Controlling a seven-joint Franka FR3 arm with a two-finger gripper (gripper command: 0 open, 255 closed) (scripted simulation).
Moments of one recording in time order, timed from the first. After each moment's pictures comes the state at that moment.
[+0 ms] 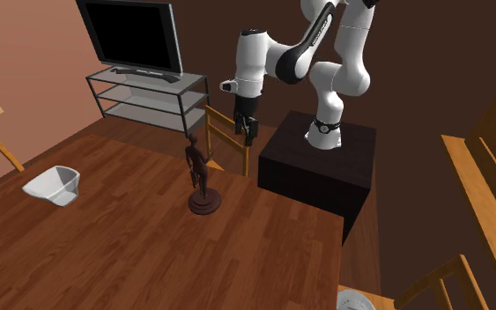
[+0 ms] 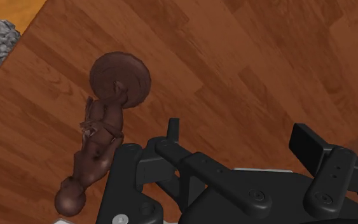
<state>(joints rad) -0.28 -0.18 -0.21 -2.43 0.05 2.42 0.20</state>
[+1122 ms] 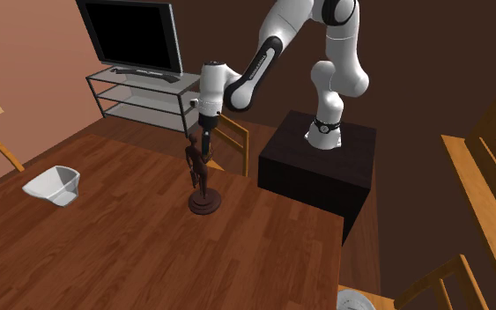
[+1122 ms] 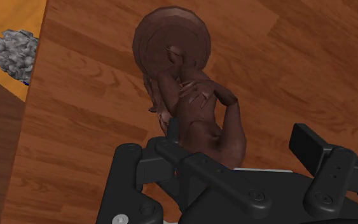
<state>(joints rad) -0.44 0.27 -0.30 -2.22 0.35 2.69 0.04</state>
